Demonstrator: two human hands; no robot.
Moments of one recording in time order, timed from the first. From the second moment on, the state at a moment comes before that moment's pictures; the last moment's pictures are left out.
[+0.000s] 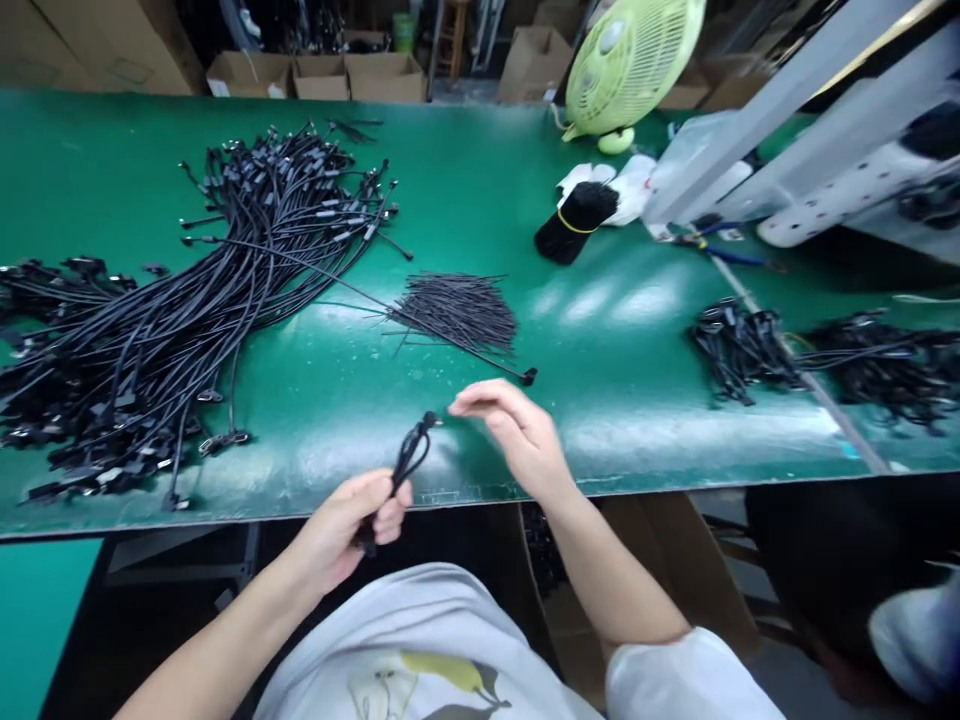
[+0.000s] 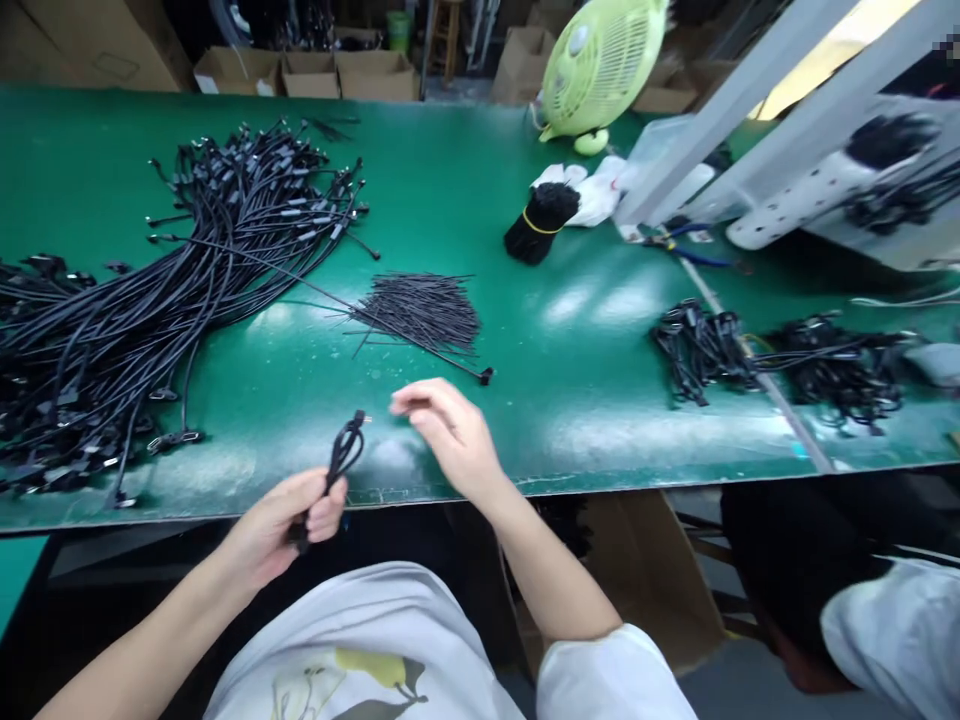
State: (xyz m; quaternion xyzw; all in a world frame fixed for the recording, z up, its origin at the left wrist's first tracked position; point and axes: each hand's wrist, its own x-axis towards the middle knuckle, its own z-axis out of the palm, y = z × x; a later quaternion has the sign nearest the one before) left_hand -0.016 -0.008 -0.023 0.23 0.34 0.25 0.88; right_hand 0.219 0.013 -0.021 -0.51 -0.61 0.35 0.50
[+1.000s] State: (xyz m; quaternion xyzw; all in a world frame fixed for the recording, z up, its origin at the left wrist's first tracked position) left_hand -0.013 -0.009 -0.020 0.26 0.37 0.37 0.81; right_hand 0.286 0.050 -0.024 -0.72 -0.64 -0.10 0.25
